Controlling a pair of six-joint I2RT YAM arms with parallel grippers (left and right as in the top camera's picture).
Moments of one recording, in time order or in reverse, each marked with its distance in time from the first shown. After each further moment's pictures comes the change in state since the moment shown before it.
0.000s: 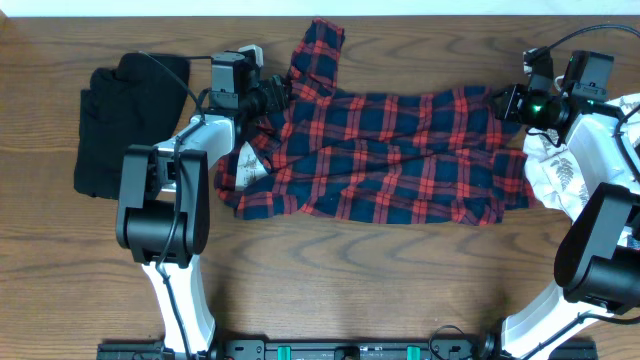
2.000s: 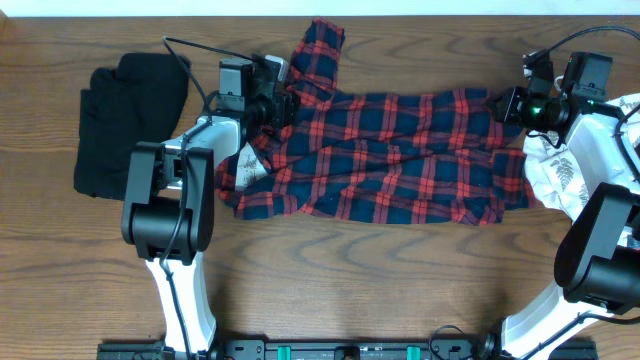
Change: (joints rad) left arm -0.023 0.025 0.000 -0.040 0.078 0.407; right arm 0.000 0.000 0.000 -0.031 0.038 0.000
